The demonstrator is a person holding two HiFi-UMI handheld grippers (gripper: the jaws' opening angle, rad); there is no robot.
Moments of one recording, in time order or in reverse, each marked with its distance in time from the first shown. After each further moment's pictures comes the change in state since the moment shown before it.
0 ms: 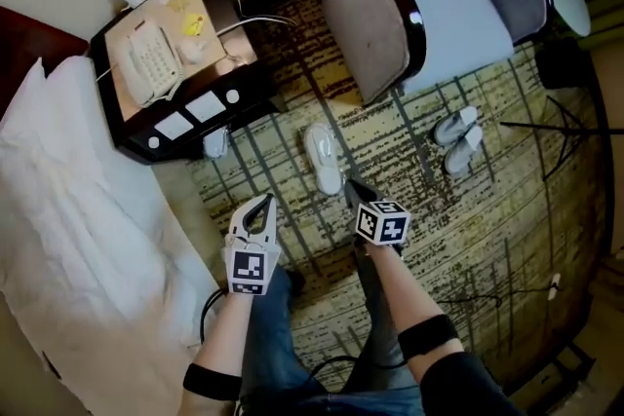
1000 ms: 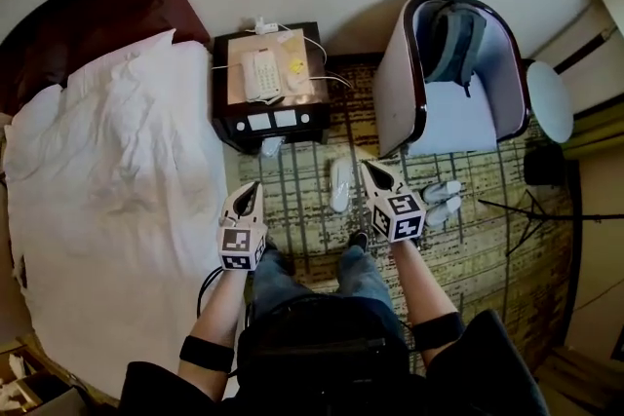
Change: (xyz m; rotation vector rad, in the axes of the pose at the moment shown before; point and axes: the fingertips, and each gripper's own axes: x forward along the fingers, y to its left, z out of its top) left arm -0.304 0.063 0.197 -0.216 -0.145 0.392; right arm -0.259 0.302 0.235 -0.611 -0.191 0.235
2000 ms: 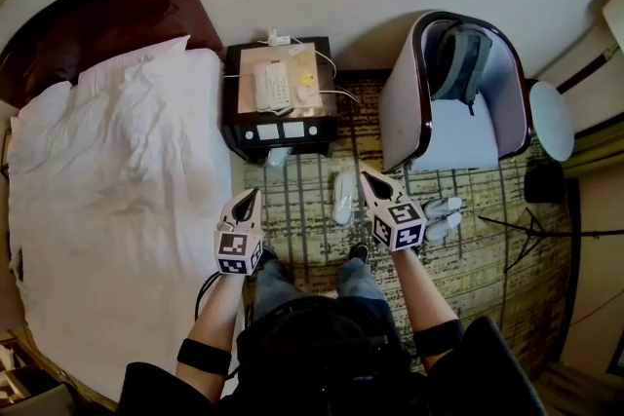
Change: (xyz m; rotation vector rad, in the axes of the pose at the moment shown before) left arm -0.020 0.024 0.005 -0.040 -0.012 0.011; right arm 0.003 0.031 0.016 -0.030 0.007 0.061
